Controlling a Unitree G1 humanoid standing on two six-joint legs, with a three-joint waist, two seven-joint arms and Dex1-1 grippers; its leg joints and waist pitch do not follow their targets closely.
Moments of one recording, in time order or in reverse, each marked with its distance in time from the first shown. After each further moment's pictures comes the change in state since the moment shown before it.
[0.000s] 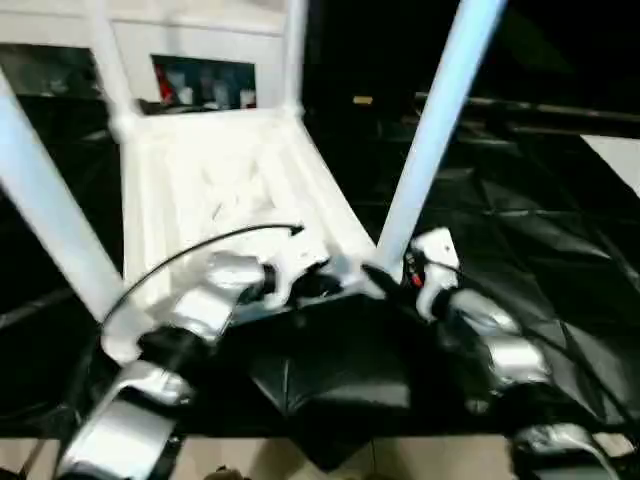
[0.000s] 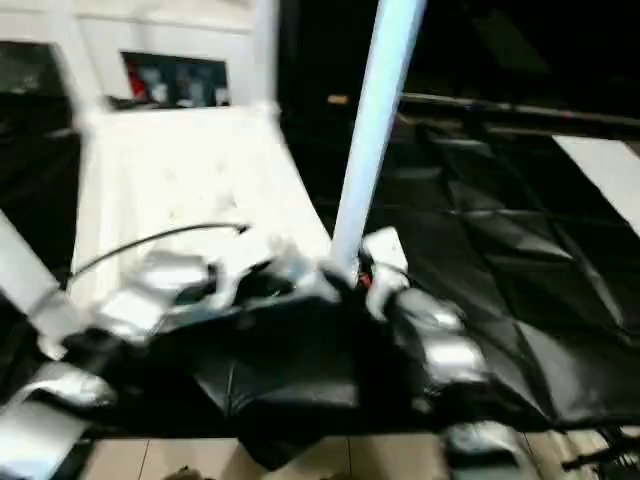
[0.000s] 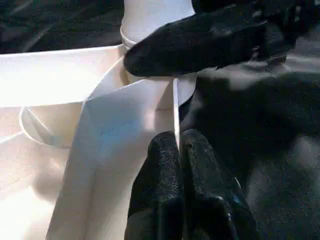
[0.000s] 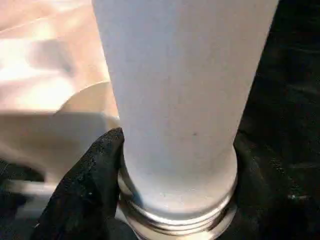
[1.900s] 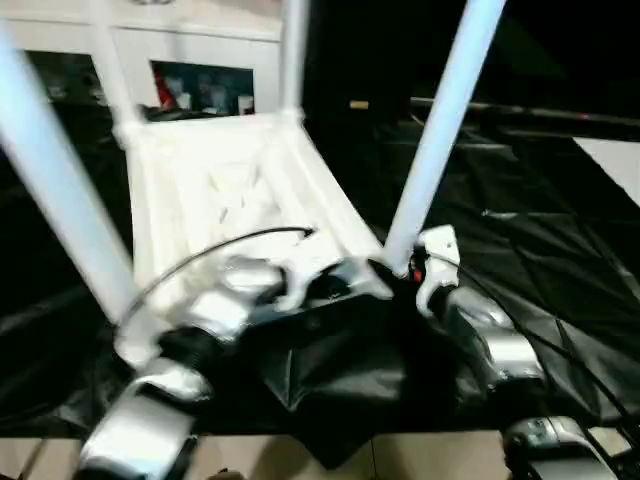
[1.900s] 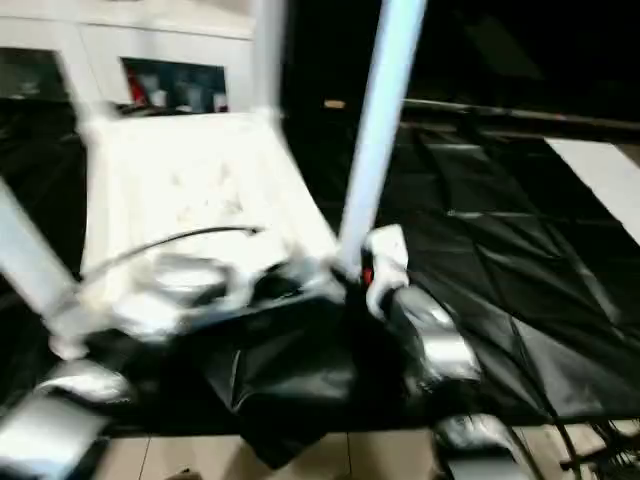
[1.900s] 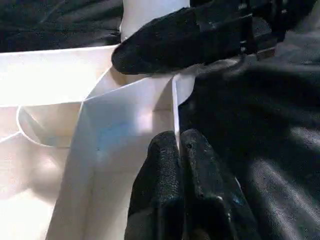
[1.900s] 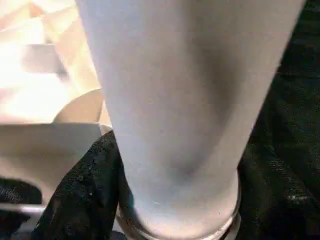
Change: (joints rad) left arm -0.006 -0.034 0.009 0.055 0.019 -0.026 -0.016; right arm 0.002 -0.028 0.001 -0.003 0.014 0.046 0.024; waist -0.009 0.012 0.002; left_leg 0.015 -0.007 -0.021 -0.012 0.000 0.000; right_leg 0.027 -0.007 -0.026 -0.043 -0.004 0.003
